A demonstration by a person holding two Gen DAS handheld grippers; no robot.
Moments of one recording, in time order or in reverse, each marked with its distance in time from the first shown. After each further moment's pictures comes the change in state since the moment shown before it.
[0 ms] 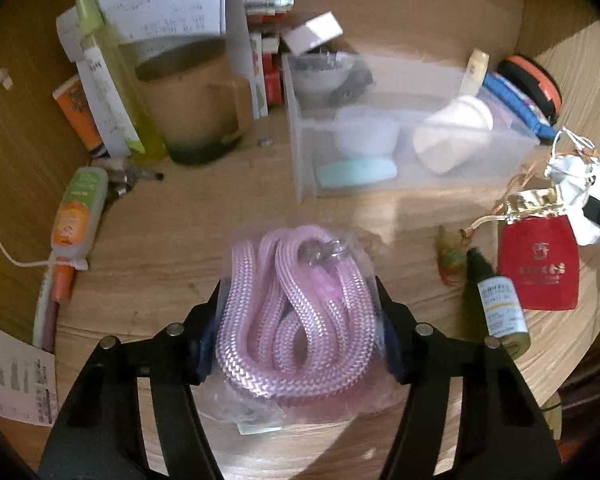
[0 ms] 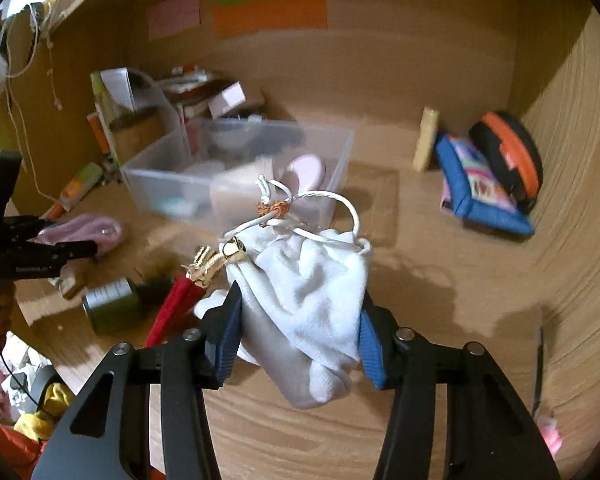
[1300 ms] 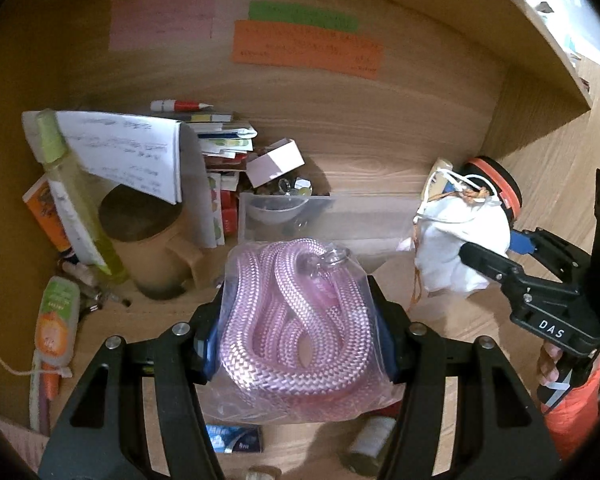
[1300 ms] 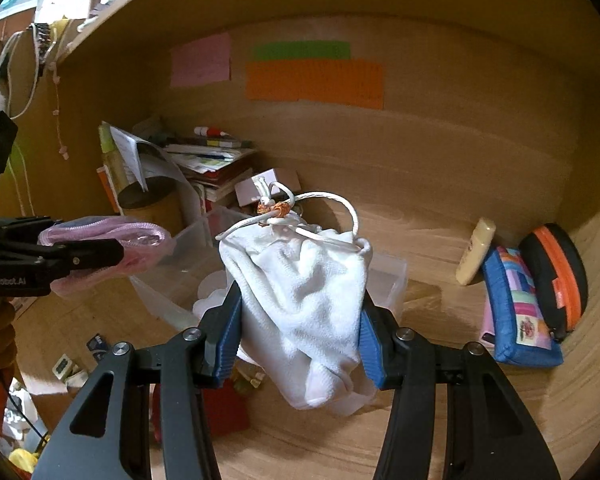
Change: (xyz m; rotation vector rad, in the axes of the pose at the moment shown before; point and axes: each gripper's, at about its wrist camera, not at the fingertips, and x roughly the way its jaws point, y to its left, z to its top) left arm -0.029 -0.007 0.098 -0.062 -0.206 -0.160; right arm 0.040 0.029 0.098 -0.079 -0.142 0.062
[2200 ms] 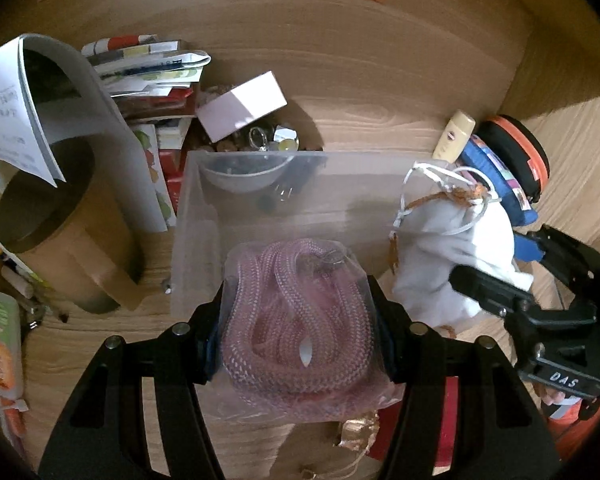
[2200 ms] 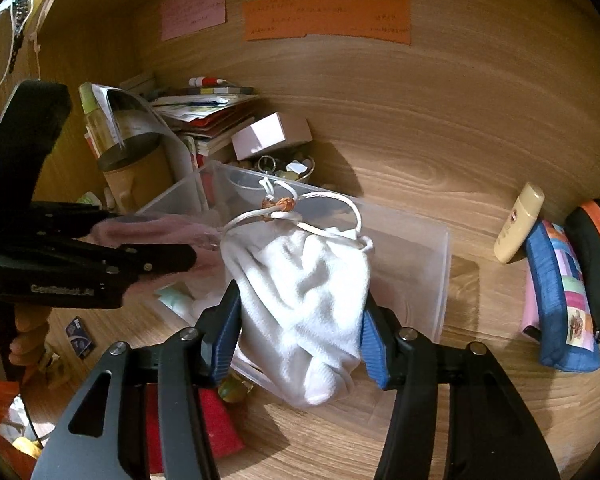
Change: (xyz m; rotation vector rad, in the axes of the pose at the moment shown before) left arm 0.094 -0.004 0.005 0.015 0.170 -0.048; right arm 0.058 -0.013 -0.011 0.000 0.135 0.069
